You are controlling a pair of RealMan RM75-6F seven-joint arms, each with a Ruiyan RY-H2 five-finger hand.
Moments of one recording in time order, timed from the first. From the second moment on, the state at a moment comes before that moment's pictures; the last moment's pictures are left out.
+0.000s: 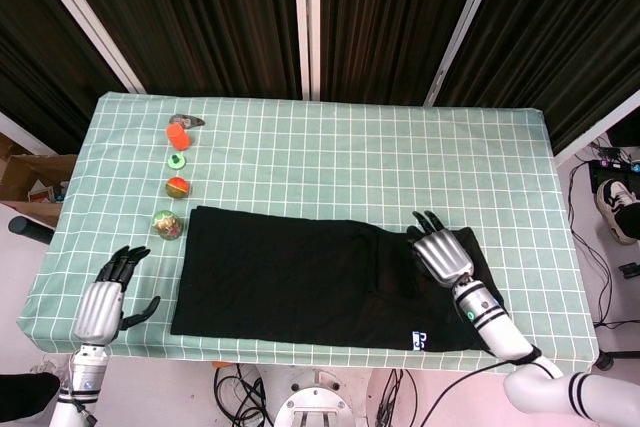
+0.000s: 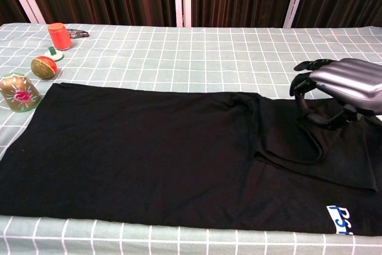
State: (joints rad) left arm -0.05 -1.54 0.02 -1.32 1.59 1.55 -0.18; right arm 0.54 -1.45 0.00 -1.50 -1.39 1.07 -0.40
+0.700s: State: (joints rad) left arm -0.15 -1.46 -0.03 -1.34 1.64 1.52 -0.11; right arm 0.33 -1.28 -0.18 -1.63 -1.44 1.15 -0.40
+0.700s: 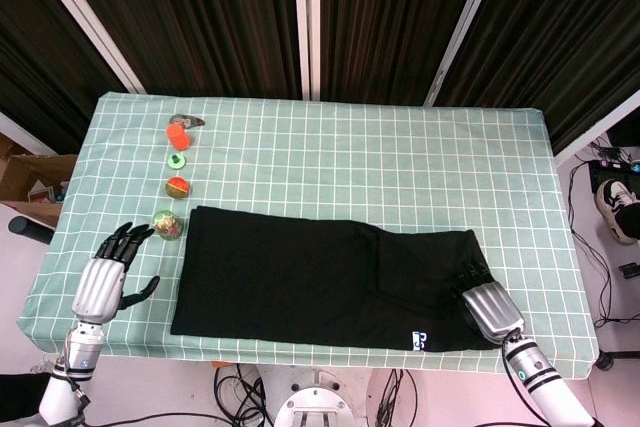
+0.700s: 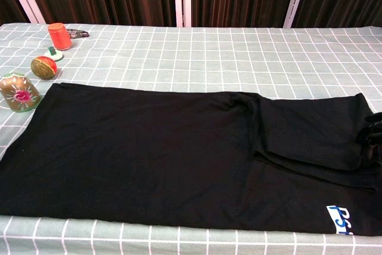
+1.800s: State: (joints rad) left arm -0.41 -1.47 0.03 -1.09 1.68 1.18 0.04; right arm 0.21 -1.01 -0.03 -1.79 -1.63 1.50 -0.17
